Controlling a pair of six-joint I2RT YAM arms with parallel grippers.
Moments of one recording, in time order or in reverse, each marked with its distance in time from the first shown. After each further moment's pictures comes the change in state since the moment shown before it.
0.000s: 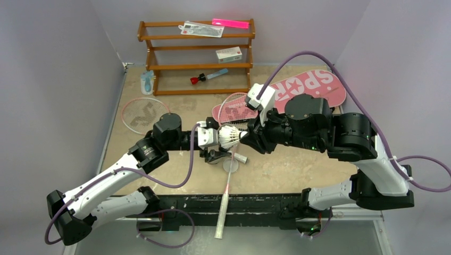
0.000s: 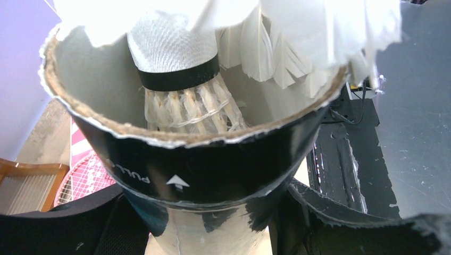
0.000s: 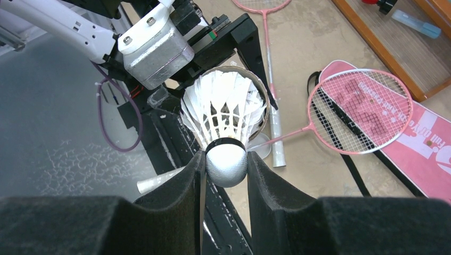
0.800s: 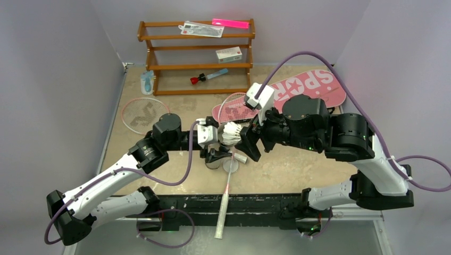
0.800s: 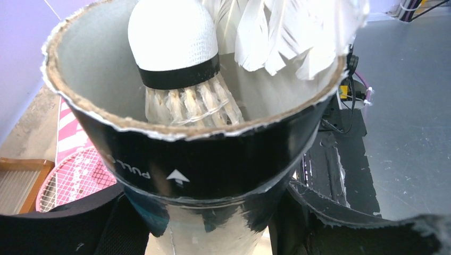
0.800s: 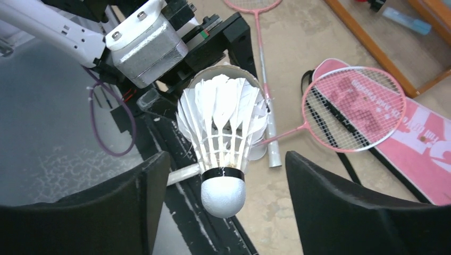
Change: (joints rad) left arm -0.005 -0.001 0.000 0.016 -0.005 -0.064; right arm 0.000 0.000 -0.017 0.009 0.027 0.006
